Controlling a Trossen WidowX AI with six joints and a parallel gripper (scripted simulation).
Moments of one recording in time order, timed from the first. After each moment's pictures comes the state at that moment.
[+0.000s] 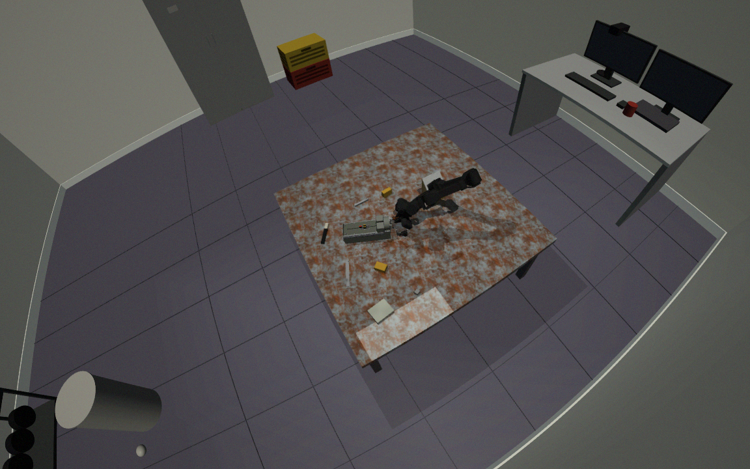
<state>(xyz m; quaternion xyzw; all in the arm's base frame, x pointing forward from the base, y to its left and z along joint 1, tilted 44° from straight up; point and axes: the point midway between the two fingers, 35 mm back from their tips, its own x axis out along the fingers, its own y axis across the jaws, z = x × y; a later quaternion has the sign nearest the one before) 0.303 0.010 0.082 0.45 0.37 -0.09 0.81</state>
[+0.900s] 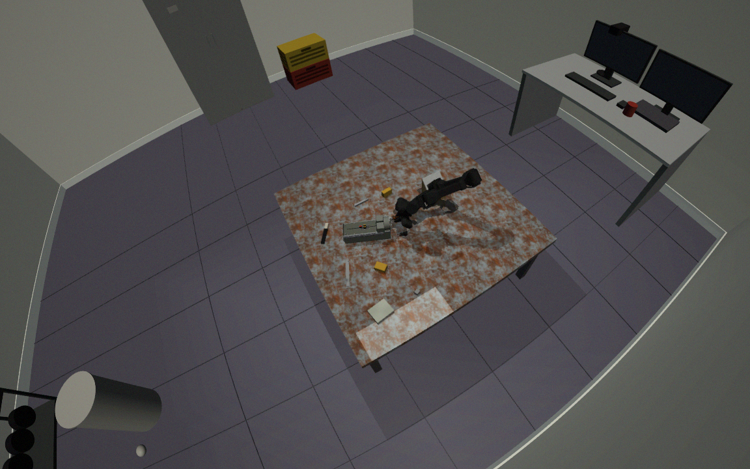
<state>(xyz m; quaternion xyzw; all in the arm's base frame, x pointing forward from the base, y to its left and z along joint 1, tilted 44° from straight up) 0.301 0.008 0.077 0.45 0.37 -0.09 0.81</state>
